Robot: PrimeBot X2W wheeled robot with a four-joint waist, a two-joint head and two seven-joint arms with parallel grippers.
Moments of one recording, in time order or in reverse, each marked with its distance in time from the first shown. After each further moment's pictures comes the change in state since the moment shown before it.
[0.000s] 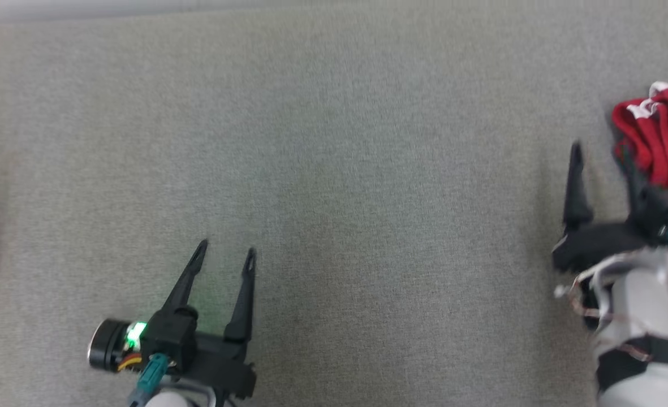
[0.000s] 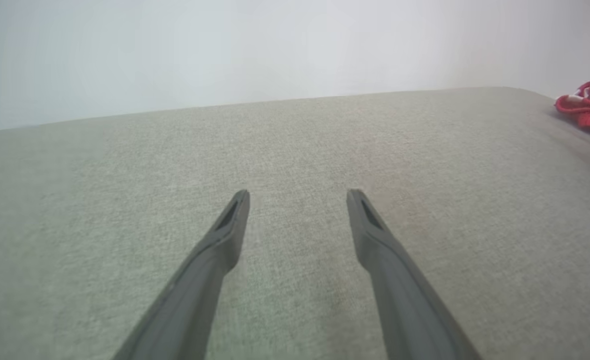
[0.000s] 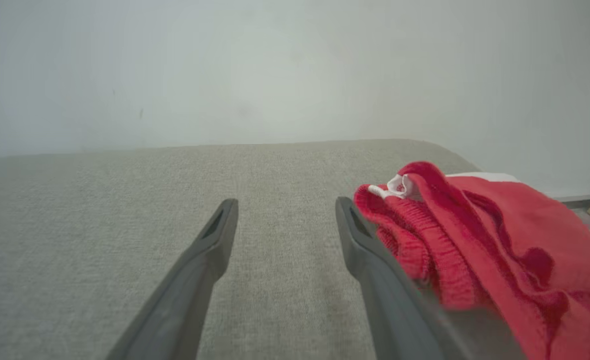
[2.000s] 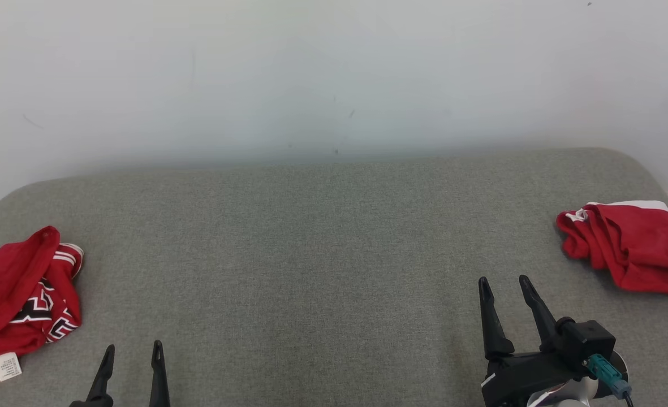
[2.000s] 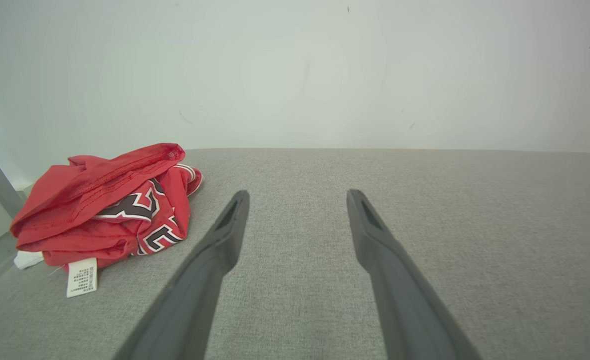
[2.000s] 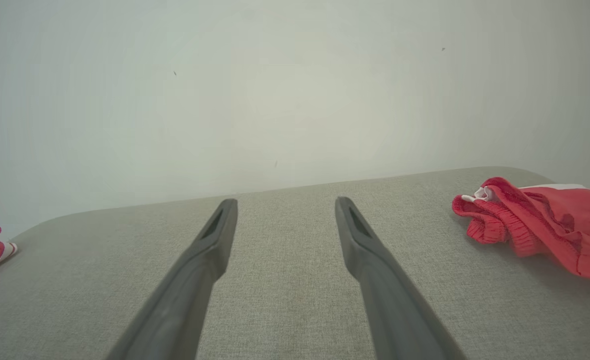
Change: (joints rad) left arm 0.253 -0.001 0.278 0.044 -0.009 0.013 0.000; right arm 0.442 0.128 0.230 -0.203 0.192 0.000 0.000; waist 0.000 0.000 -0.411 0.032
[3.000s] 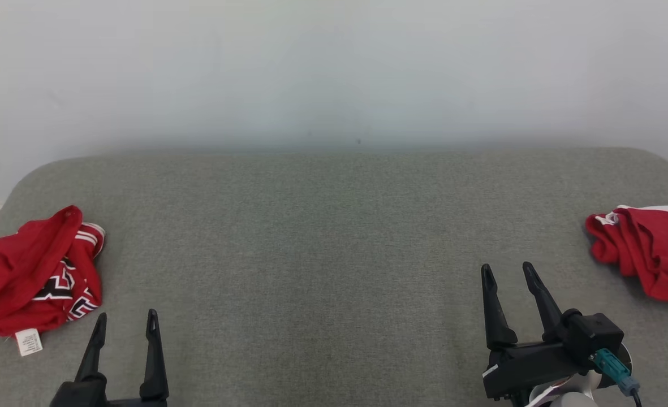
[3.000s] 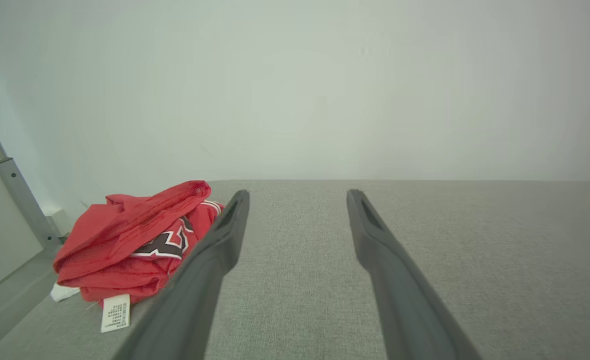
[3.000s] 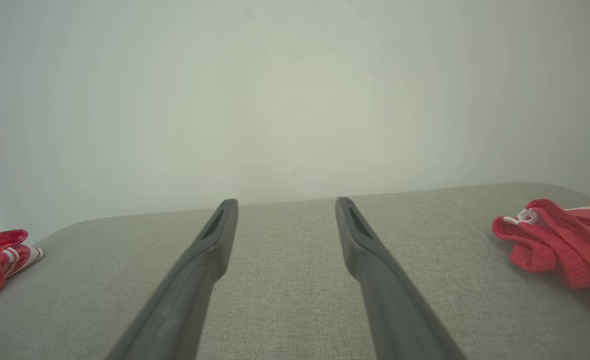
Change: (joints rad) left arm -0.025 0.000 0.000 -0.085 0.017 0.006 0.000; right arm -0.002 0.000 0.004 -0.057 0.007 0.000 0.000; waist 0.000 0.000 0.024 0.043
